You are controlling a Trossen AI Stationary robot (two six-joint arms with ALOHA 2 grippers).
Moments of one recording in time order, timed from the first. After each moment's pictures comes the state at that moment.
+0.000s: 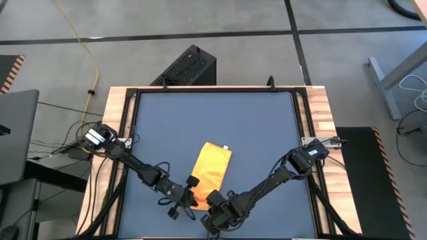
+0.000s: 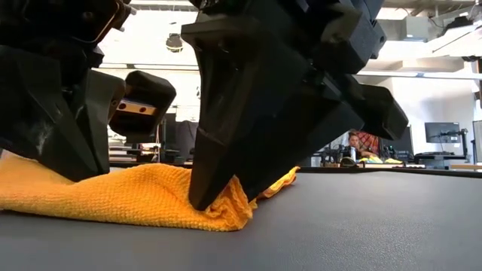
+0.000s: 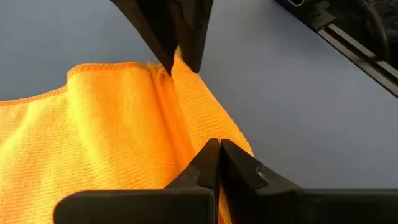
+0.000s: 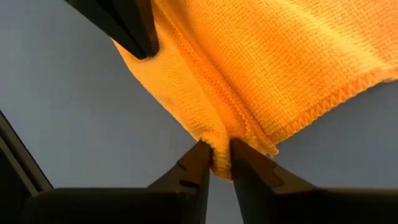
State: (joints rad) left arm -0.56 1.79 0.73 0.43 -0.07 0.01; right arm 0.58 2.33 1.87 -0.72 0.34 1.40
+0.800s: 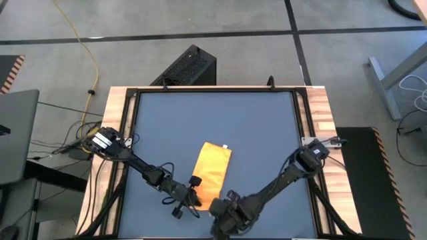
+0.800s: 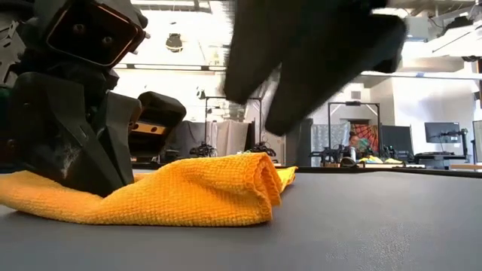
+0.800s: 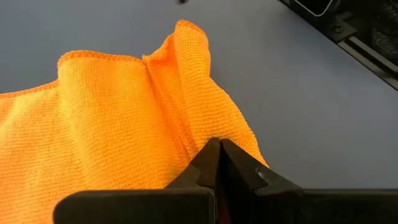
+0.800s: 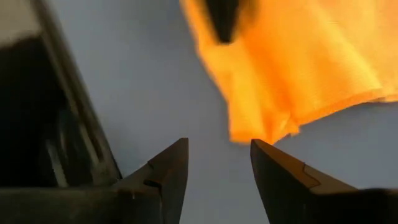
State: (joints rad) left arm -0.53 1.88 0.73 0.49 -0.04 -0.02; right arm 0.64 2.23 1.87 -0.76 0.30 1.05
